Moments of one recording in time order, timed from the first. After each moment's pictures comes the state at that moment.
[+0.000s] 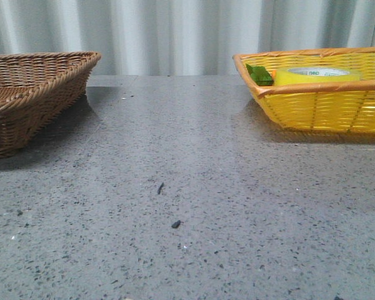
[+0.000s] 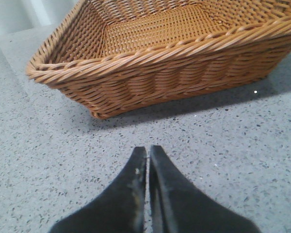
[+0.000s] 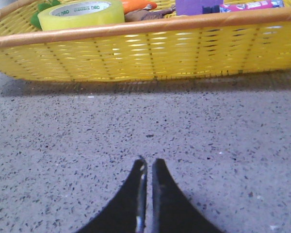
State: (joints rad) left arm -0.04 0.00 0.00 -0.07 0.33 0.23; right arm -0.06 -0.01 0.01 0.10 0.33 -0.01
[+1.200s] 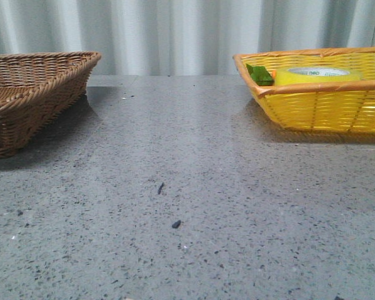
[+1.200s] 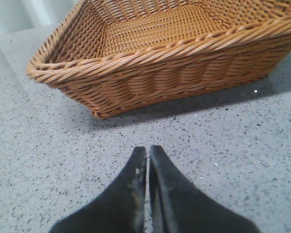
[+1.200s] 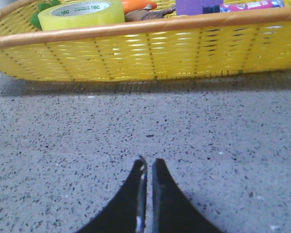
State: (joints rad) left arm -0.04 0.00 0.00 -0.07 0.33 0.23; right arm -0.06 -0.01 0.01 0.10 0.33 -0.01
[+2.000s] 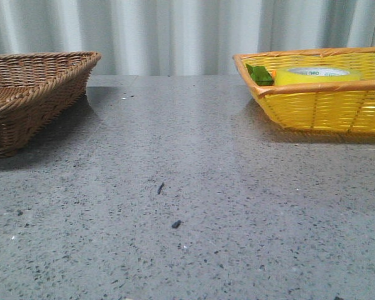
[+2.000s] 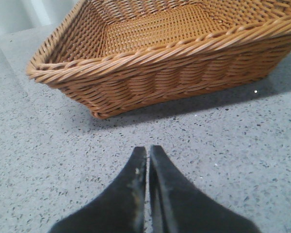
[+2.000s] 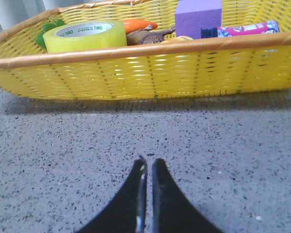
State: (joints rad) left arm -0.04 0.00 0.00 -0.07 0.33 0.23; right arm -0.06 -0.01 0.01 0.10 0.26 -0.01
